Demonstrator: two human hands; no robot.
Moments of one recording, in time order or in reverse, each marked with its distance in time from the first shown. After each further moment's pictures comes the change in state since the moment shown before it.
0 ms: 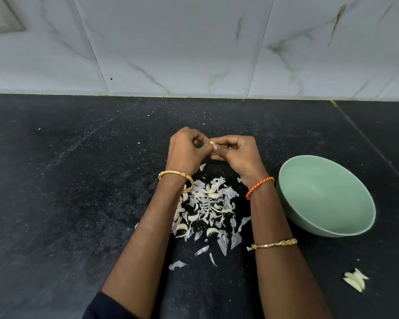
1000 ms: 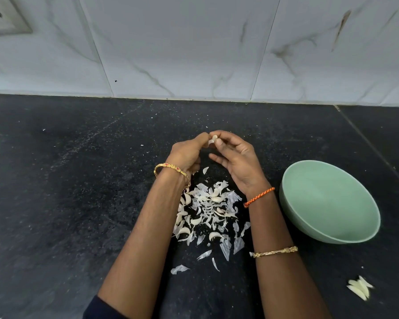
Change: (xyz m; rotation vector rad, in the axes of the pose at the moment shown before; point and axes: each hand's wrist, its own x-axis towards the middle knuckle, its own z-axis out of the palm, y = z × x) left_hand 0.005 0.013 -0.008 -0.652 -0.156 -0.705; right_hand -0.005 0.004 0.006 0.318 -0.134 -0.062
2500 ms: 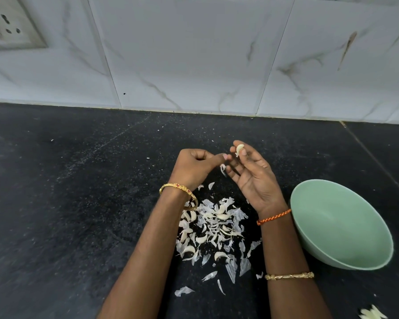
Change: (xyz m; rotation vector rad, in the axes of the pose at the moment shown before) left_hand -0.007 0.005 -0.009 0.236 -0.075 0.351; right_hand 0.001 -0.011 -0.010 0.334 0.038 0.100
